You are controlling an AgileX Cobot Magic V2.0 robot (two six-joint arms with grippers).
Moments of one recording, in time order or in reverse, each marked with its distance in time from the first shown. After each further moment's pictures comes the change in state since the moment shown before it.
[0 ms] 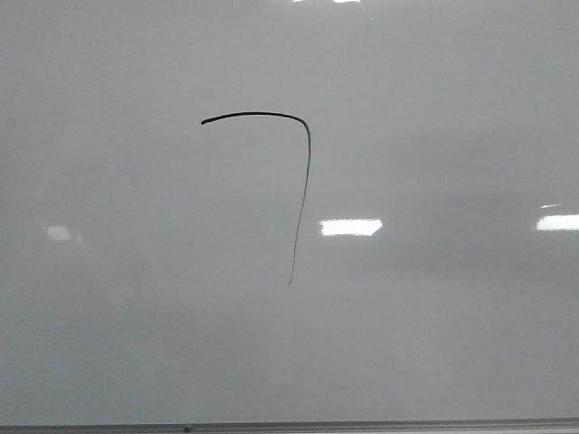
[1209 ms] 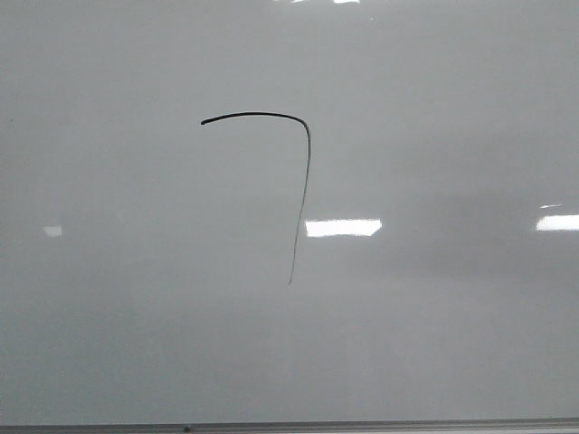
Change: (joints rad) left arm -0.058 -0.467 0.297 0.254 -0.085 -0.217; right arm 0.000 0.000 0.000 0.000 0.000 0.000
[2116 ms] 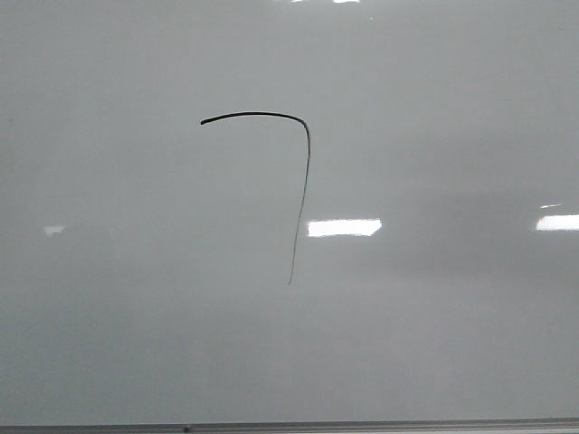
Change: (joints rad) left arm 0.000 -0.017 0.085 0.000 -0.024 -0.002; right arm 0.000 0.000 0.000 0.000 0.000 0.000
